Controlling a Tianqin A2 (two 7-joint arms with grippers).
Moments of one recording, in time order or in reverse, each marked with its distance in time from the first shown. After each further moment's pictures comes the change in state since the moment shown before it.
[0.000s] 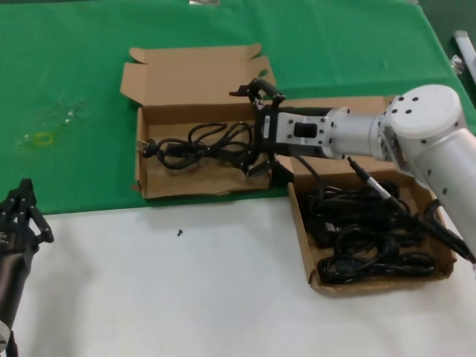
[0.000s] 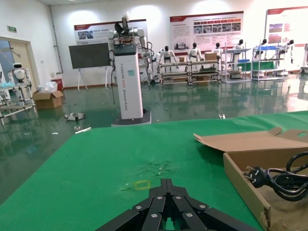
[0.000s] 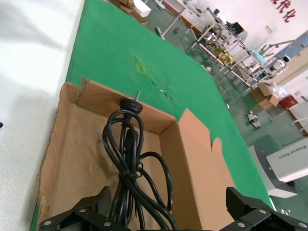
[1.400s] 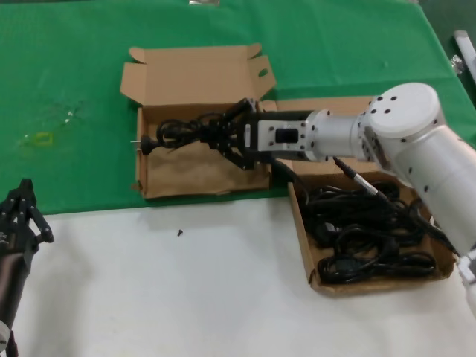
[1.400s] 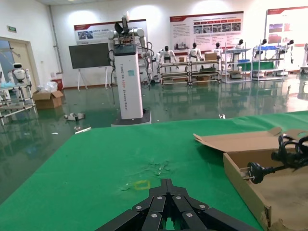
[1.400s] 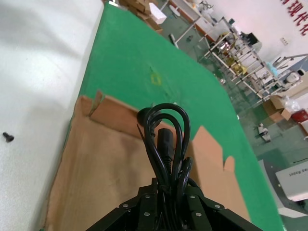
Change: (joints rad) left arm 0.000 0.000 0.000 0.000 0.000 0.000 0.000; right arm 0.013 -0.027 -0.061 0.008 0.003 -0.003 -0.014
